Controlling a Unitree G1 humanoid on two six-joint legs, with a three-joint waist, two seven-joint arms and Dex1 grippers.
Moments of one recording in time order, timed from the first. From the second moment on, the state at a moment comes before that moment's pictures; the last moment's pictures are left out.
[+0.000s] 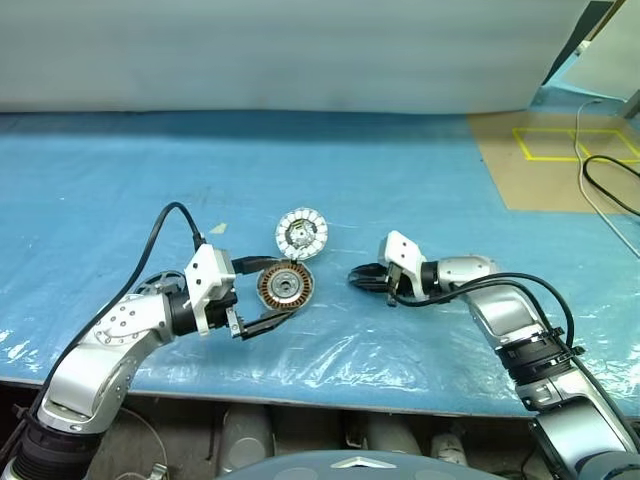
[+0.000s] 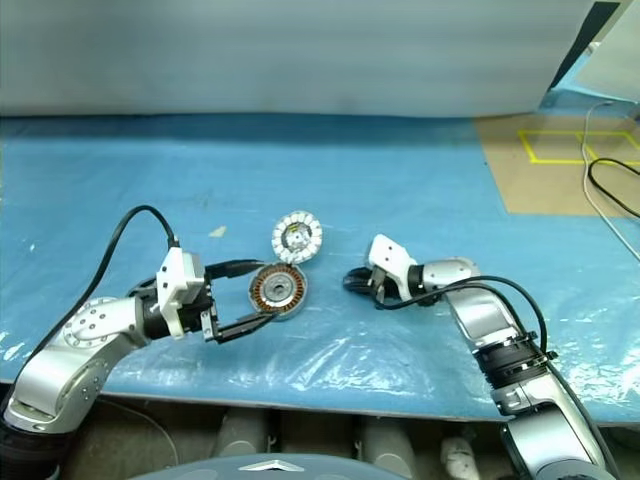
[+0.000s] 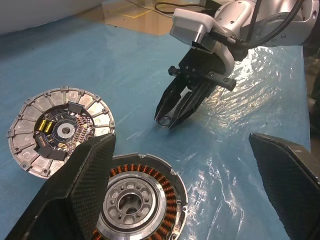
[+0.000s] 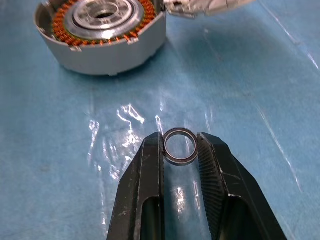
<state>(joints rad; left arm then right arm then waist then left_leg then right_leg) 0.01 0.63 0.00 -0.51 -0.53 0.38 -0.88 -0.42 -0.56 0.26 0.05 0.15 0.33 1.08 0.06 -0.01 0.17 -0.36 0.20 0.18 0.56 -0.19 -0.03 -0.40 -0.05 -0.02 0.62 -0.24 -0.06</state>
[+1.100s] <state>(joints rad) 0.17 0.51 0.02 -0.58 -0.47 0.40 -0.59 -0.67 -0.38 0.37 0.23 0.15 0.28 1.24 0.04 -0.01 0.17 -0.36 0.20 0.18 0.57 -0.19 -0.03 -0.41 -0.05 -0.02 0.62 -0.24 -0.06</state>
